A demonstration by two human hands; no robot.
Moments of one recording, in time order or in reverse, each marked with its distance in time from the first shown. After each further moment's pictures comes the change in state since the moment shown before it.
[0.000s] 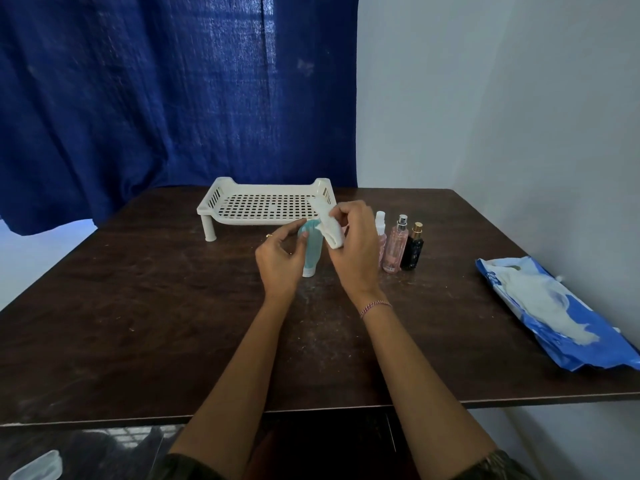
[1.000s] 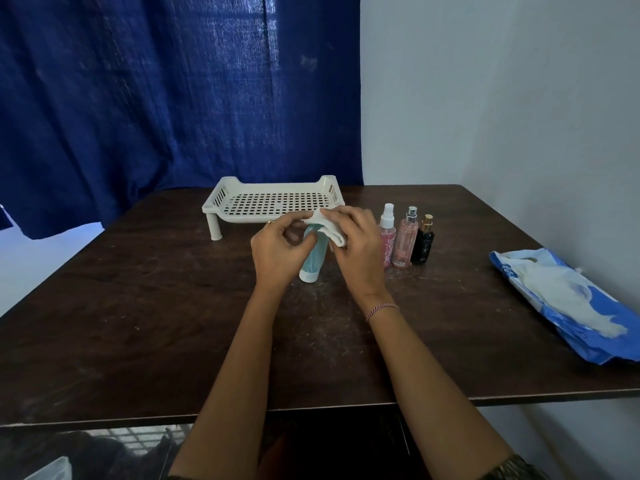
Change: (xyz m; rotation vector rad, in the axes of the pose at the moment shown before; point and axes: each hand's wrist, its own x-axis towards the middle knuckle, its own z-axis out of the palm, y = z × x) left_hand 0.011 0.010 -0.021 0.167 -0.147 0.078; right_hand -0.016 0.011 0.010 -0.094 -0.001 -0.122
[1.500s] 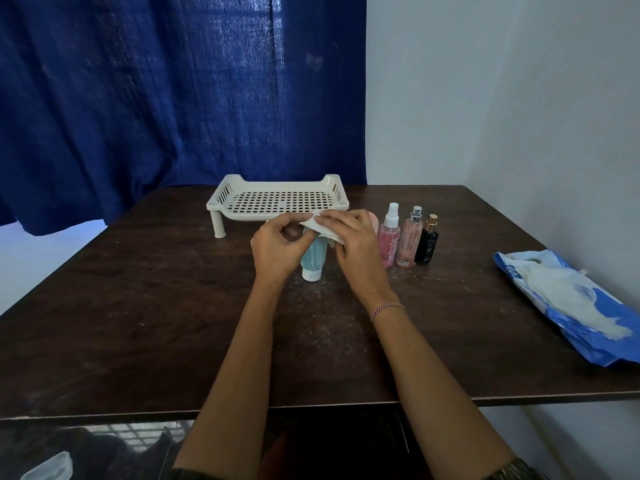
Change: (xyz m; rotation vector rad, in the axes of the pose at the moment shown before) left_hand 0.005 -0.007 -0.003 -0.074 -0.006 -0.117; right_hand 0.002 0.000 0.000 -0.015 -0.213 0.000
